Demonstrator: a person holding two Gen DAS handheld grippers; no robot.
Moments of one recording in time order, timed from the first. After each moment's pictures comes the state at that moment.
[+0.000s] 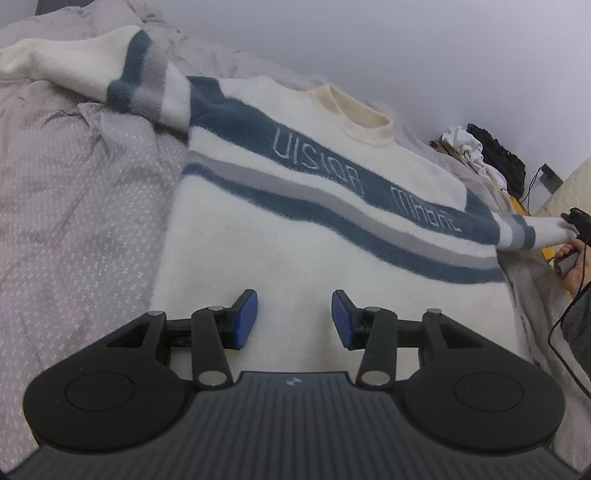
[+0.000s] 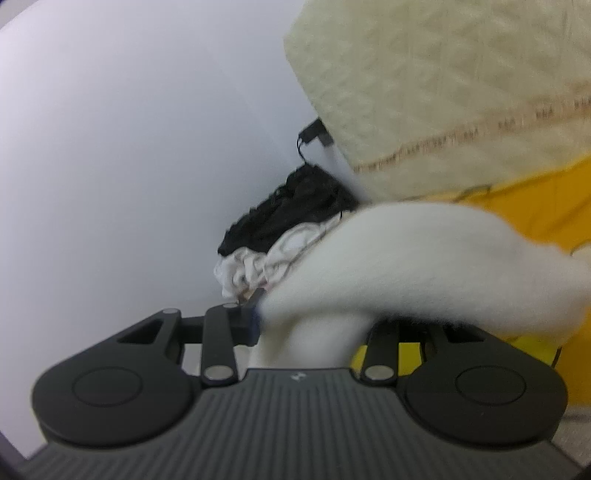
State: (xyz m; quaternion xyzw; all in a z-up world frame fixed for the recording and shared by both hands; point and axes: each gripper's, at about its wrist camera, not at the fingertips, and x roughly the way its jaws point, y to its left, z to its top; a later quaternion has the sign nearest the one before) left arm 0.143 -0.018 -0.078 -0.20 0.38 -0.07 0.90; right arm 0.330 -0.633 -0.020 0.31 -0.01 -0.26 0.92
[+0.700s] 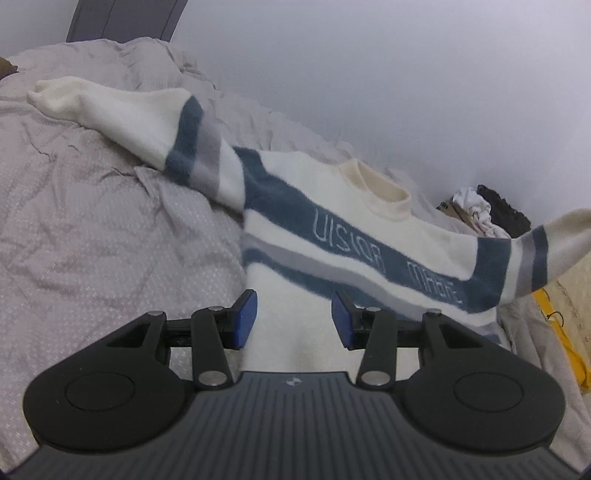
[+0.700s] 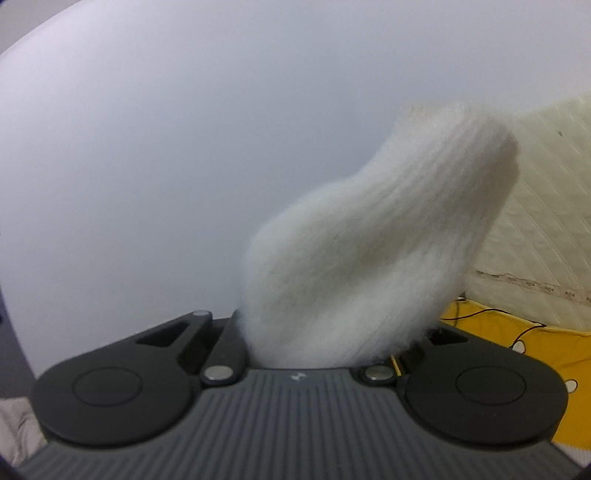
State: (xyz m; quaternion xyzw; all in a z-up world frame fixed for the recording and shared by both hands) left arm 0.122 0.038 -0.036 -0.23 0.30 -0.03 0.93; right arm 0.269 -0.434 0.174 0.12 0.01 -0.17 0.98
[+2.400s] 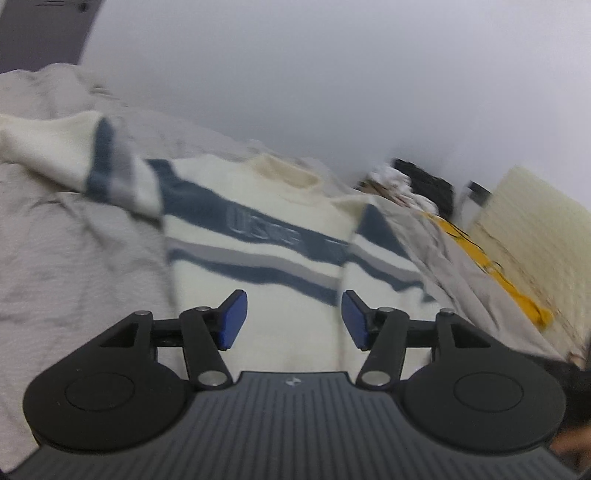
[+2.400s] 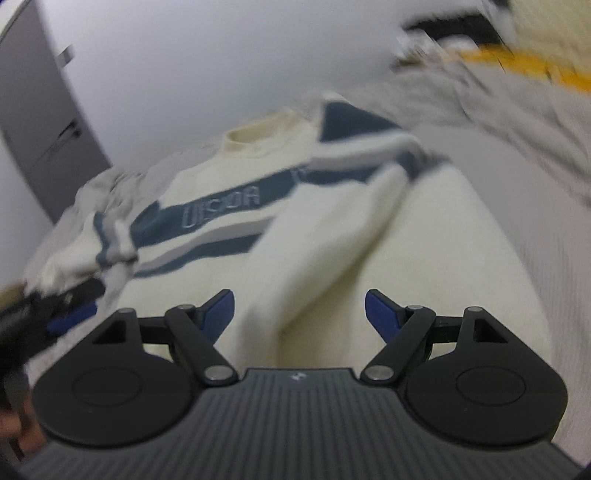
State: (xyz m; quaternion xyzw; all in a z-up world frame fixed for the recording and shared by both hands) left arm 0.097 0.022 -0.023 -0.19 0.27 -0.19 0.93; right arm 0.082 -0.215 -0.063 0.19 0.32 -0.03 0.93
